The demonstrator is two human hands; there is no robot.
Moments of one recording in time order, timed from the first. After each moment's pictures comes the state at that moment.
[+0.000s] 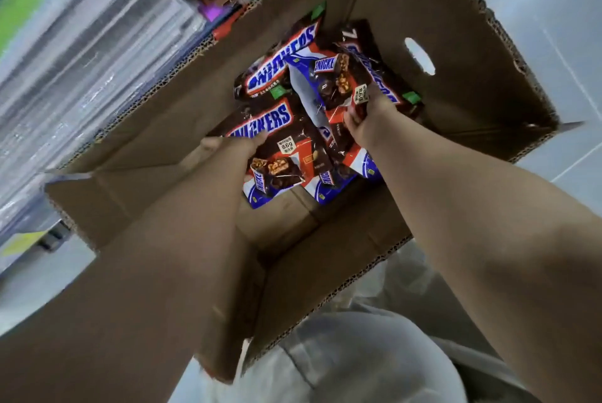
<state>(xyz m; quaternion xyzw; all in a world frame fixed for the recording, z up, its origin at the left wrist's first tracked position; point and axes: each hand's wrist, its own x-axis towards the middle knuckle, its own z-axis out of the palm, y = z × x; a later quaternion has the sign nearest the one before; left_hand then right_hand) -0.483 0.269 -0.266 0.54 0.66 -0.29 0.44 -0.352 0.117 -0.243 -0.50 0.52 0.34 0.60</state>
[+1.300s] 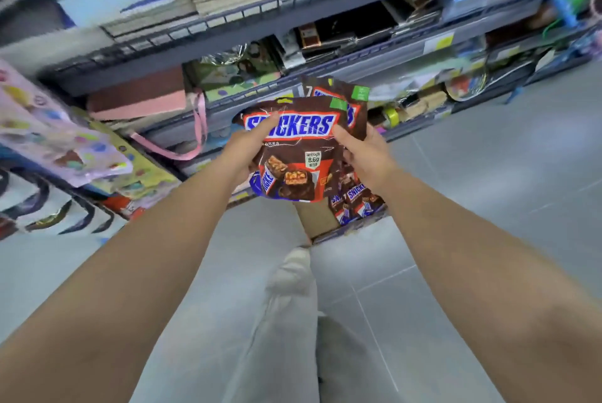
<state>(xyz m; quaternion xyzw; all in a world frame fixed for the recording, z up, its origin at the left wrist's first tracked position) -0.703 0.282 0.438 0.52 0.51 0.03 0.68 -0.574 0.130 0.427 -0.65 -0.05 0.45 0.62</state>
